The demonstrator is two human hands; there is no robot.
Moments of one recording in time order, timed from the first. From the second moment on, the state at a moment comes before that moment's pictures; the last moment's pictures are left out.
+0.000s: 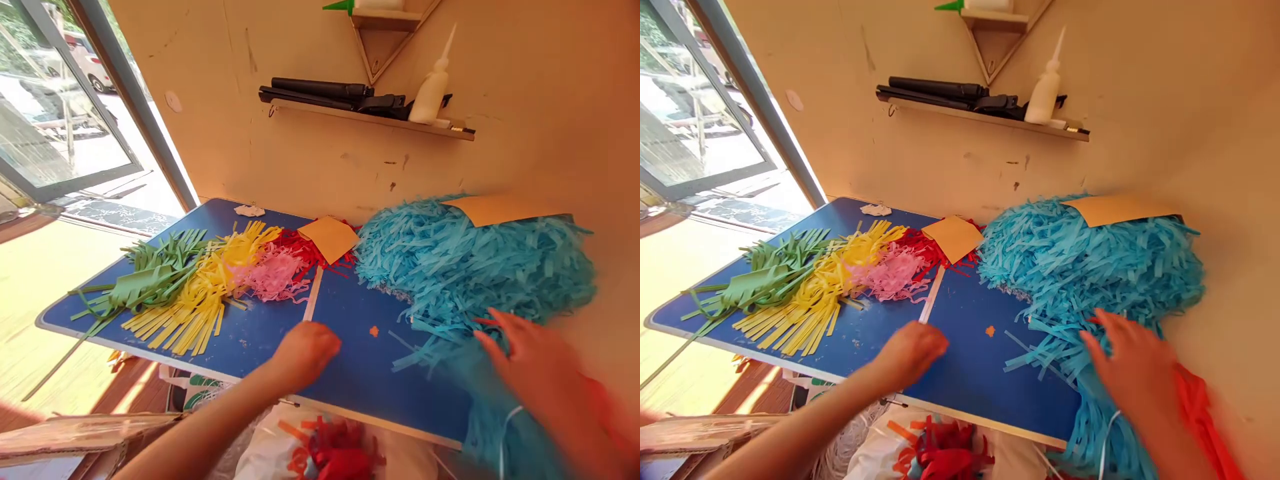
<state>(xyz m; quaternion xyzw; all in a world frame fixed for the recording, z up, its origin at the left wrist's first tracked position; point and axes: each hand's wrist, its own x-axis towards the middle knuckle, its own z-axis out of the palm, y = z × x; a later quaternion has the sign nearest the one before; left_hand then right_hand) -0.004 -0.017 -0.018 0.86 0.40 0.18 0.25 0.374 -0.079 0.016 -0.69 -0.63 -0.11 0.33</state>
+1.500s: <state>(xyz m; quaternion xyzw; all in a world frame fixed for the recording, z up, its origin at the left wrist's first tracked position) -0.126 0.110 0.012 0.51 0.51 0.64 0.27 0.026 0.130 -0.038 -0.59 -0.41 0.54 0.44</state>
